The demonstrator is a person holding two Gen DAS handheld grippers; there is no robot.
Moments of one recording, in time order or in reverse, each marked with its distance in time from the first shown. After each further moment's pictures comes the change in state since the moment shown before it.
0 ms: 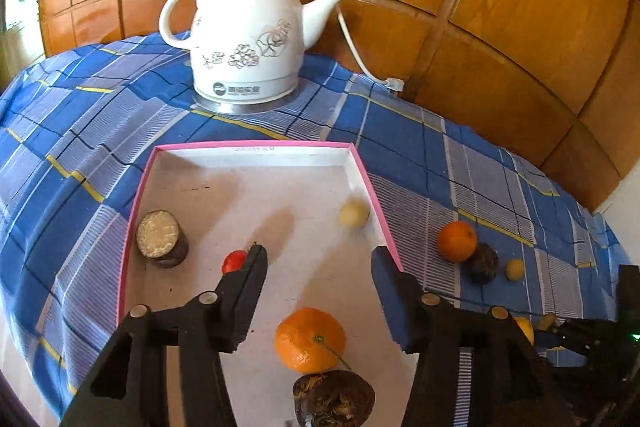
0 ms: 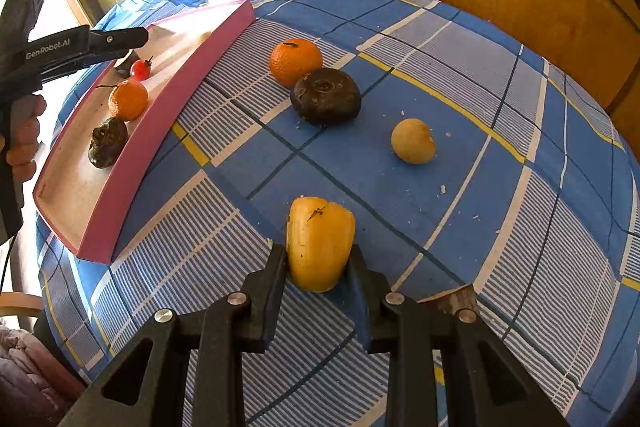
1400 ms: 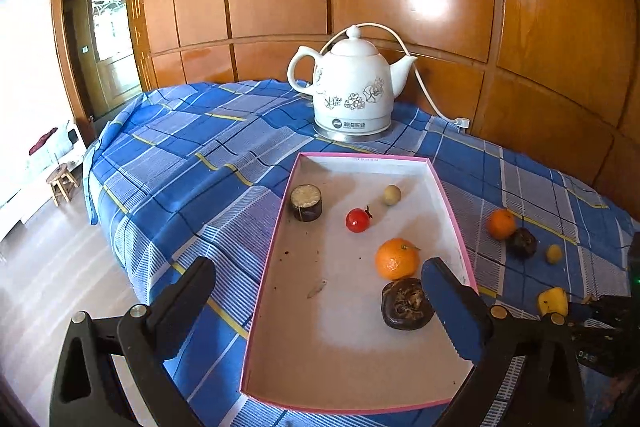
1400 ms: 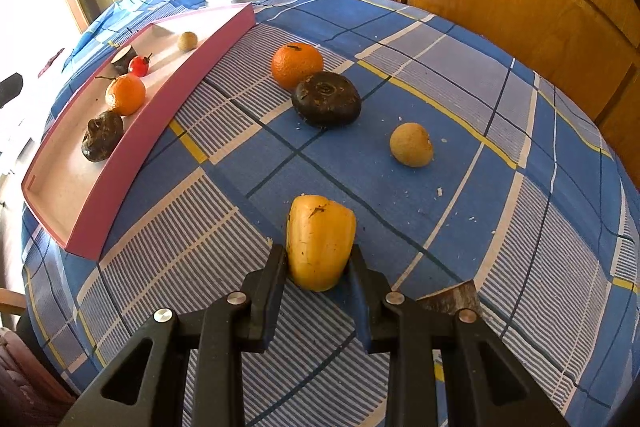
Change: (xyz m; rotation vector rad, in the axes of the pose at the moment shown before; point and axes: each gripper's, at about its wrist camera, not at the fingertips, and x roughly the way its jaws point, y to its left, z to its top) left arm -0.106 0.001 -0.075 -0.049 -0.212 0.337; right arm -0.001 0.009 -0.007 -0.021 -0.048 -0.065
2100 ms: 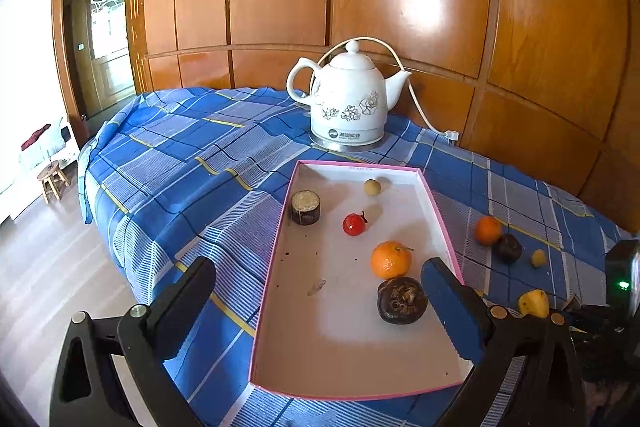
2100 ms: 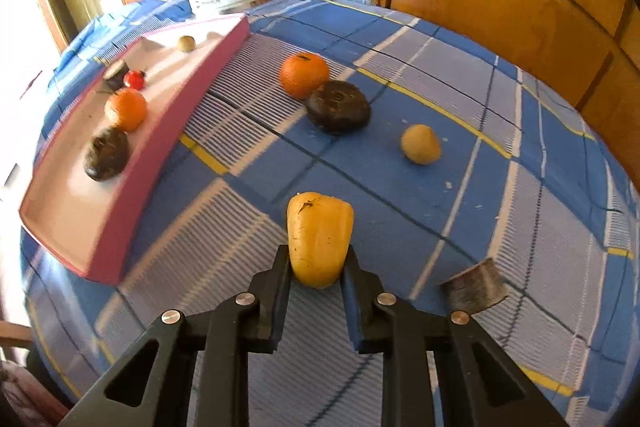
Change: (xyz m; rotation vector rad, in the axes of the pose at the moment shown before) left arm -0.021 0.015 -0.003 -0.027 -0.037 -0.047; right arm -0.009 0.029 0.004 0.093 -0.038 -0.030
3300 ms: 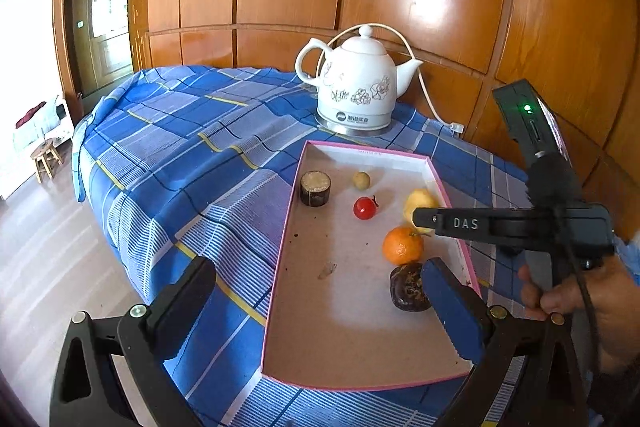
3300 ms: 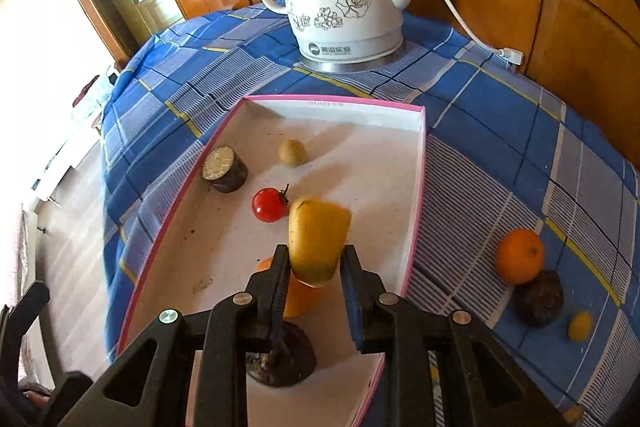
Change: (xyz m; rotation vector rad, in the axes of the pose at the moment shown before) left arm 0.011 0.021 -0.007 -0.046 0.061 -0.031; right arm 0.045 0.121 0.127 -0.056 0.002 0.212
